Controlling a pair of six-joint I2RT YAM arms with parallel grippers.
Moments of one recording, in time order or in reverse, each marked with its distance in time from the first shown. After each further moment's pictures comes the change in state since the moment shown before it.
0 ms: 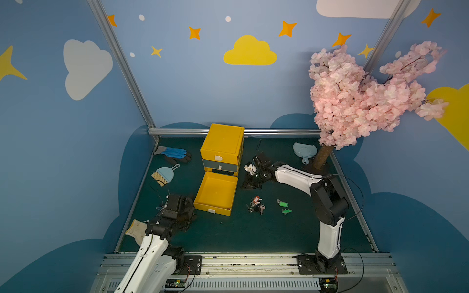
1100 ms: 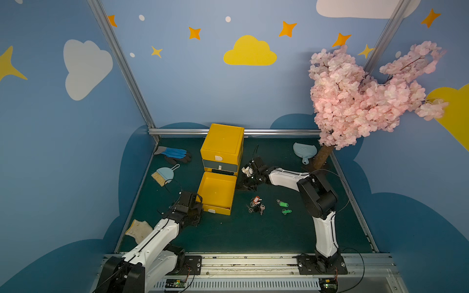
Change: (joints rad) left arm -0.048 0.351 -0.101 0.467 0.053 -0.138; right arm -0.019 0.153 0.016 0.207 -0.006 0.101
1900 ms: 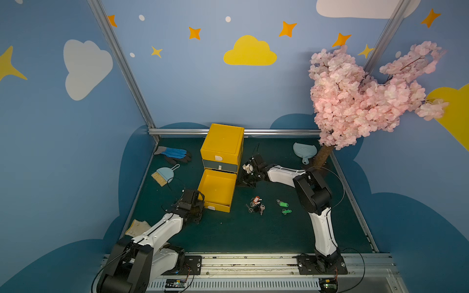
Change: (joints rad) left arm 0.001 0.136 0.001 0.134 -0.025 0.001; right arm -0.024 0.075 0.088 0.023 0.000 0.044
